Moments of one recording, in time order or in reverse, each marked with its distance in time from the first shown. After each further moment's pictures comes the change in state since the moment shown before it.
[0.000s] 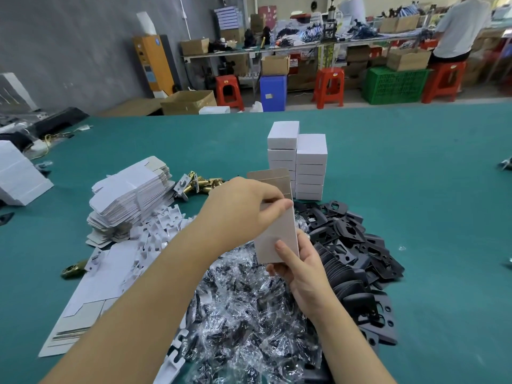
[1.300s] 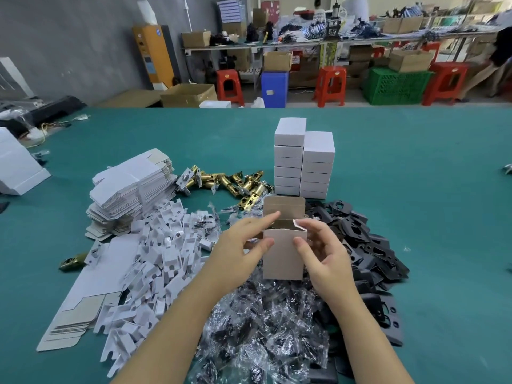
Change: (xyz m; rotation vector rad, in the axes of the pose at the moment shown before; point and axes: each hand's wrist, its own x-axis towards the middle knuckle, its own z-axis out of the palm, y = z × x) left_hand -0.055 -0.052 0.090 -0.639 0.043 -0.140; right_hand -0.001 -0.012 -0.024 -0.640 0.104 -0.362
